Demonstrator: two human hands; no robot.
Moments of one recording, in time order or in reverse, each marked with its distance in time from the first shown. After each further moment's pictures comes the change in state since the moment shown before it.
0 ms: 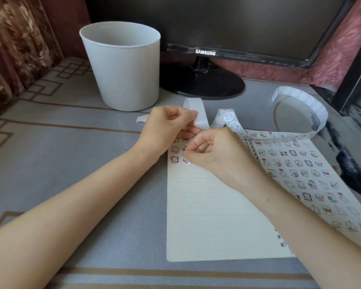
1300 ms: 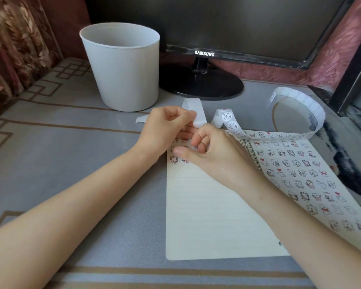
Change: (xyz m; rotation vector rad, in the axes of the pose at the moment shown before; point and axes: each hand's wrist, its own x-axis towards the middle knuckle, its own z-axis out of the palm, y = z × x) left_hand 0.003 -0.004 0.000 0.077 0.021 0.039; right_hand 0.000 0.000 -0.001 -0.180 0.032 0.019
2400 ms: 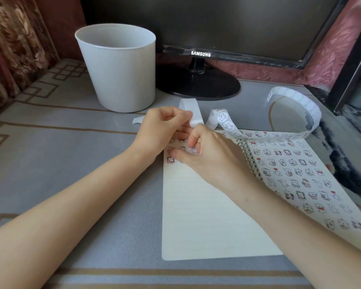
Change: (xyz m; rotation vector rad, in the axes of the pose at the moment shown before) left_hand 0.000 0.001 0.000 -0.004 0.017 -0.029; right_hand 0.001 -0.005 0.004 -0.202 0.043 -0.057
